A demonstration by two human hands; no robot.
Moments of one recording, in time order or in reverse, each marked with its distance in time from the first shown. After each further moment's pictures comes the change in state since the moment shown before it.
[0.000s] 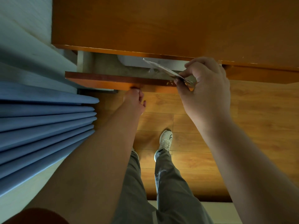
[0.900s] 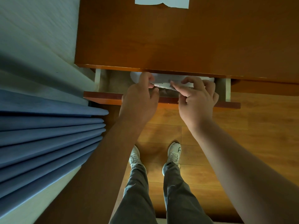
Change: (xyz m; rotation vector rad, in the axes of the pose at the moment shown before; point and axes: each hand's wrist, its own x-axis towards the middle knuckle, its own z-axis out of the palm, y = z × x) left_hand -0.087 0.043 -0.024 1.224 -0.024 1.260; right_hand 0.012 0.017 0.074 -0.087 0.063 -0.021
